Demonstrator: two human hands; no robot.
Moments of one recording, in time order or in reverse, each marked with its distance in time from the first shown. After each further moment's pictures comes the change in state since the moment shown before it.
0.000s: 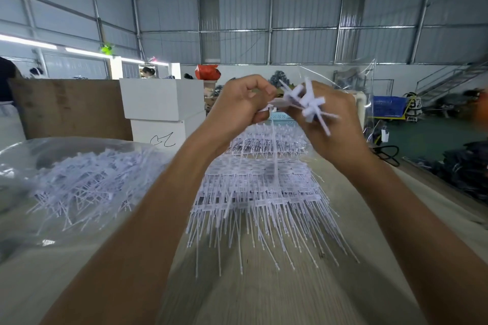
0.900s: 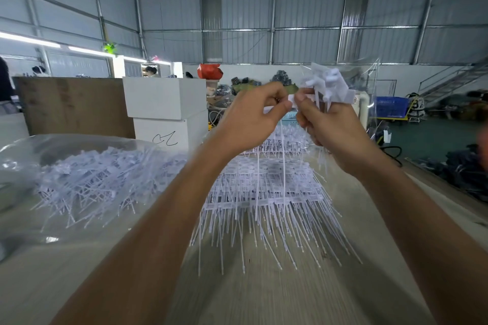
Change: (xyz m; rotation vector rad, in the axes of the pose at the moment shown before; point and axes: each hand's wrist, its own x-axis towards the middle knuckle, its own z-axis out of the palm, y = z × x) left_hand -0.003 -0.004 0.012 0.561 0.004 0.208; right_hand 0.000 0.005 0.008 0.529 -0.031 0.583
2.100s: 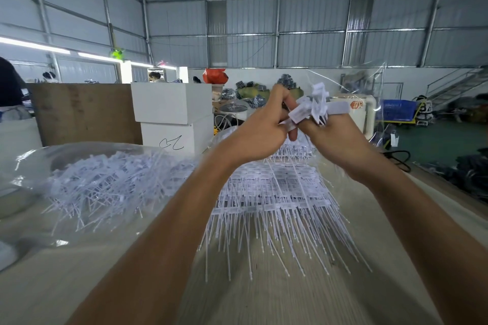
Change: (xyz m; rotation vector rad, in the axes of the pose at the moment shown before) left_hand -0.006 0.004 0.001 -0.136 -0.275 -0.070; right_hand -0.001 0.005 0.002 -0.309 -0.085 -0.130
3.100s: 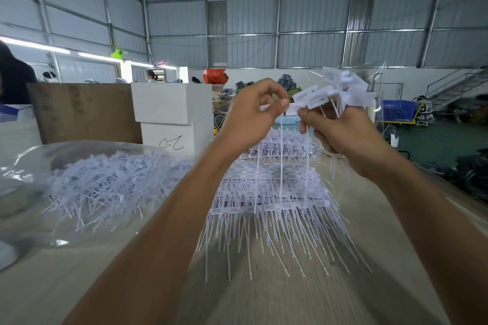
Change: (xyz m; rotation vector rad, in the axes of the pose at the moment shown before) left_hand 0.005 -0.003 -0.010 -0.098 0.374 0.027; right_hand -0.001 -0.007 -0.014 0.301 0.007 0.118
